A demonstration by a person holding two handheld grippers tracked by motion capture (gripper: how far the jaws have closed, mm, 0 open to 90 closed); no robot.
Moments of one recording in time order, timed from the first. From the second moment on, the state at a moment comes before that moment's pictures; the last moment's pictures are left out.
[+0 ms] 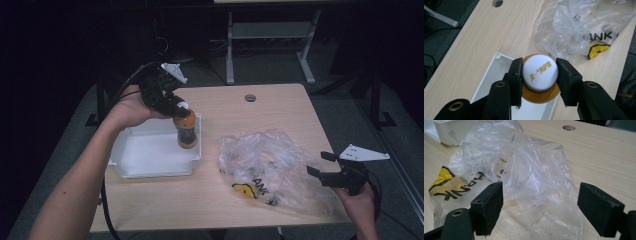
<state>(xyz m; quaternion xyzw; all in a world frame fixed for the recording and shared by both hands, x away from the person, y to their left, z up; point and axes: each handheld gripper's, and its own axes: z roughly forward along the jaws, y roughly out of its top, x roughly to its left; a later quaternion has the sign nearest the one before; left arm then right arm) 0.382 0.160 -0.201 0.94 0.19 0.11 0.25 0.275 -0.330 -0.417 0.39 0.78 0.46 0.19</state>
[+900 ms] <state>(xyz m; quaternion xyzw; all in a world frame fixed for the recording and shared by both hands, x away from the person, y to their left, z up) 0.389 0.169 -0.225 0.94 0.20 0.10 0.25 0.274 -0.333 -0.417 0.39 0.77 0.46 0.19</state>
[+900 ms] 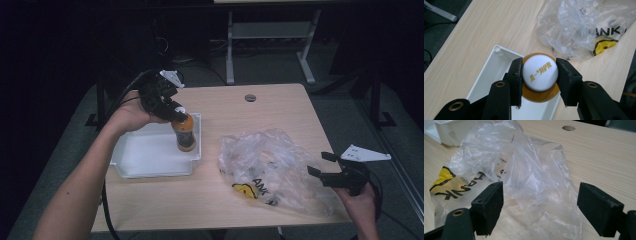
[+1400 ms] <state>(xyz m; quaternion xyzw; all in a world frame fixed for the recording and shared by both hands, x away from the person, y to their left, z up) 0.392 0.174 -0.244 0.94 0.21 0.10 0.25 0.274 -0.330 -0.418 0.39 0.78 0.46 0.19</state>
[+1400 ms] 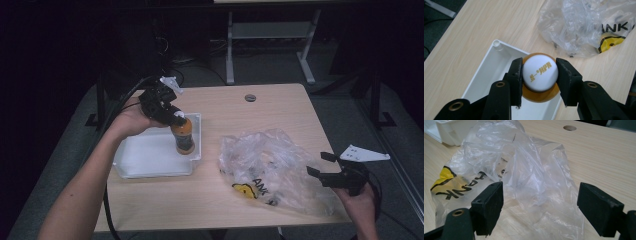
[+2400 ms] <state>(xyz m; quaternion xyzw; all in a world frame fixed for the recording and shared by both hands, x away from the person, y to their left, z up) 0.394 0.174 -0.280 0.94 0.22 0.09 0.24 0.275 -0.327 -0.418 0.39 0.78 0.46 0.18</state>
